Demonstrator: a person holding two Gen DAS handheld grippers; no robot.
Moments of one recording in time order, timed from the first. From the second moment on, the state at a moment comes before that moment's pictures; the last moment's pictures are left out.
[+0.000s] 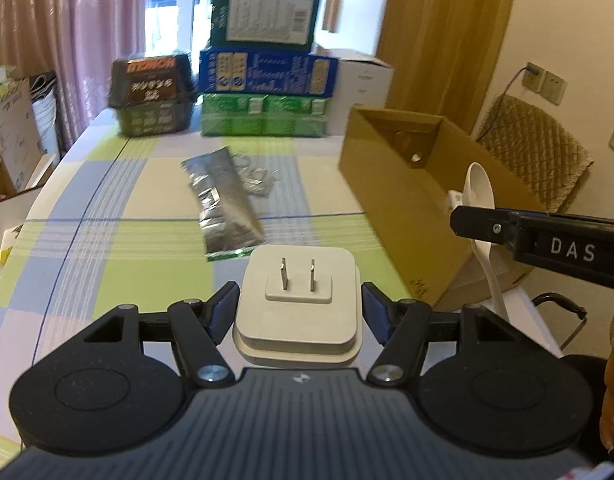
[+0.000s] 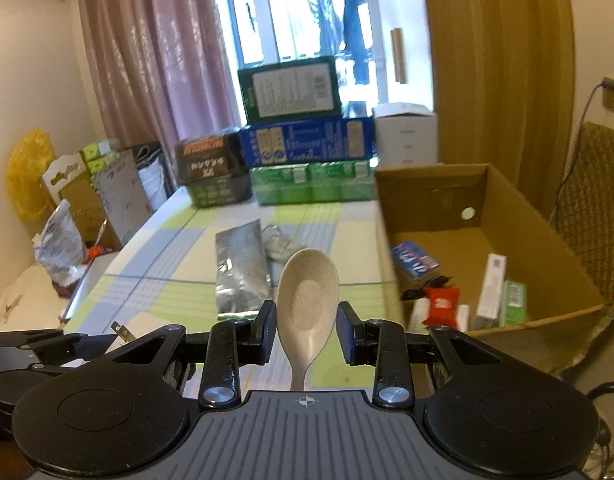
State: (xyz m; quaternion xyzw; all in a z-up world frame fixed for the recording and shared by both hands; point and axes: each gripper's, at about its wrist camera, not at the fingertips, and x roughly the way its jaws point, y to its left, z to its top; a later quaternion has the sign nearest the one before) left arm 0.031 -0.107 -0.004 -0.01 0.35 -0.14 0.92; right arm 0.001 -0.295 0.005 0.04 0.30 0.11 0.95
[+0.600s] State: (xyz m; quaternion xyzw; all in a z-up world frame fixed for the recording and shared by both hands) left arm 0.033 -0.196 0.024 0.02 0.33 -0.21 0.92; right arm -0.010 -0.388 0.025 0.07 0.28 0.03 0.96
